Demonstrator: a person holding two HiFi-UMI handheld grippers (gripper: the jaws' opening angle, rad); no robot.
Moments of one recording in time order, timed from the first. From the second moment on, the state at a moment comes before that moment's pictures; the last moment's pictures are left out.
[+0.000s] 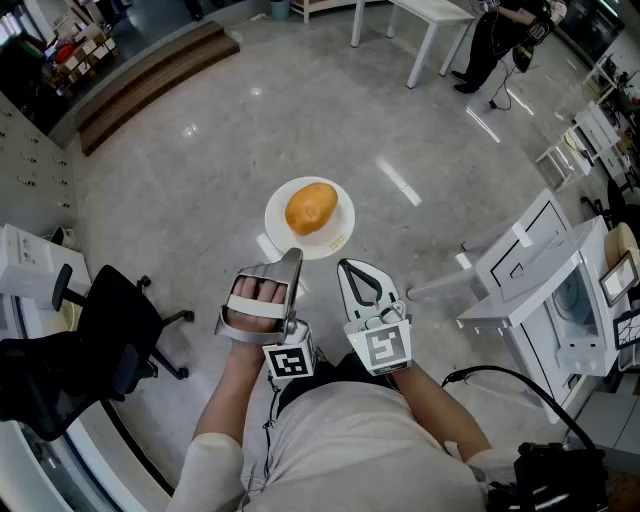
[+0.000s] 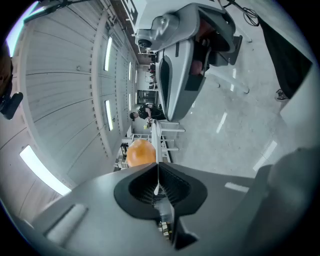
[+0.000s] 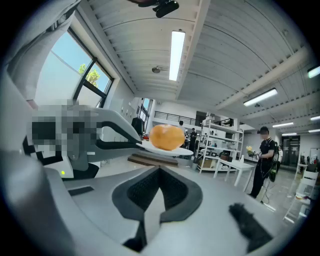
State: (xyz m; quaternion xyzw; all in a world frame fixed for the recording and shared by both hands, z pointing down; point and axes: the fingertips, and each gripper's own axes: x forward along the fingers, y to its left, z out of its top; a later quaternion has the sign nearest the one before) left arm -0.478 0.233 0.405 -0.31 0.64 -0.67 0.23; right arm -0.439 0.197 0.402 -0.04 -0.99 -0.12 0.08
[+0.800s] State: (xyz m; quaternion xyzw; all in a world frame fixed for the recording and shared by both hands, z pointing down) left arm -0.463 0.202 0.408 -0.34 0.62 -0.66 0.25; right arm -0.408 0.166 0.409 0.03 -0.99 -0.10 0.09
